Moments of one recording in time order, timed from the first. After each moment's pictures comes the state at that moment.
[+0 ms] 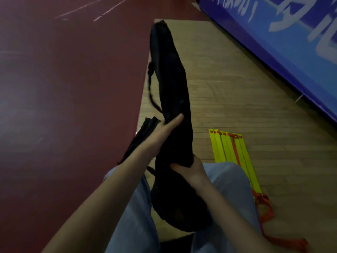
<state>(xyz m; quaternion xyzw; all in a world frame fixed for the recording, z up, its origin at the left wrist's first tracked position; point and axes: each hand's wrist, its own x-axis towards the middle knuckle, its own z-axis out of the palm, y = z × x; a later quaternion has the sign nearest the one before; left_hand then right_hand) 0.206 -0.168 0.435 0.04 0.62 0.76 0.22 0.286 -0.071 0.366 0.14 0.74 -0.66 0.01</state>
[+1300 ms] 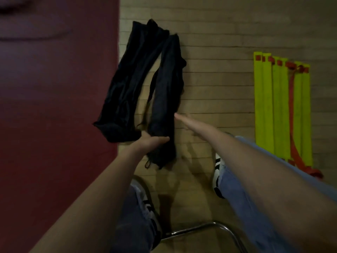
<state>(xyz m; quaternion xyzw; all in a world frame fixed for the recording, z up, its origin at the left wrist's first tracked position) 0.013 -0.189 0.081 -0.26 0.69 0.46 0.49 -0.003 -0.037 0.031 0.31 0.68 -0.50 0.45</state>
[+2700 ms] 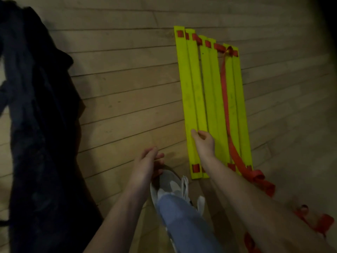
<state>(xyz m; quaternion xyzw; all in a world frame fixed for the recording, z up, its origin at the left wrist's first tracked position) 0.009 0.033 -0.068 -0.27 0.53 0.61 0.52 0.062 0.205 -0.133 0.62 0.69 -0.37 0.00</state>
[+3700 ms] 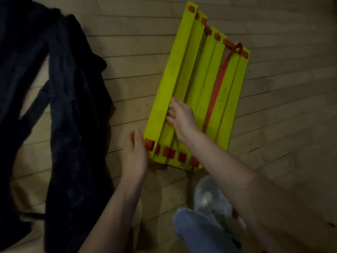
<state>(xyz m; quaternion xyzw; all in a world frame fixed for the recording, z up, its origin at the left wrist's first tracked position) -0.037 -0.014 -0.079 -0.17 0.74 0.57 0.31 -0.072 0.119 -0.112 0.49 0.55 -0.67 0.02</state>
